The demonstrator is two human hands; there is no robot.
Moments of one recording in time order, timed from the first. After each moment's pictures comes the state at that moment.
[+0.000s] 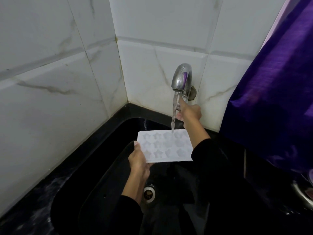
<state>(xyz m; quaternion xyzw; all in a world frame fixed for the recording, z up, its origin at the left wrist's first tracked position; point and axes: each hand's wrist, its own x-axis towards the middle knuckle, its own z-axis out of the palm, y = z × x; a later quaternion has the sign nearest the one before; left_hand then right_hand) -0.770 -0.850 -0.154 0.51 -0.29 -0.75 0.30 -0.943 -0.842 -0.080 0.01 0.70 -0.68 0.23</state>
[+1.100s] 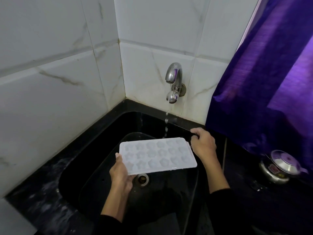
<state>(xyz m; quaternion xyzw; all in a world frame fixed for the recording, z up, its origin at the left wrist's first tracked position) -0.672 -0.791 -0.144 0.54 -0.28 -0.73 0.32 -0.858 -0.677 -0.091 -0.19 0.90 -0.39 0.10</state>
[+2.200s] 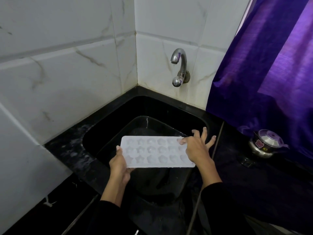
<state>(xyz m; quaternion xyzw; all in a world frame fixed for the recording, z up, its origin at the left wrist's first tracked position) -0.586 -0.708 -0.150 0.54 -0.27 -0.72 0.34 -0.779 -0.602 -0.116 -0.38 0.92 -0.06 0.09</state>
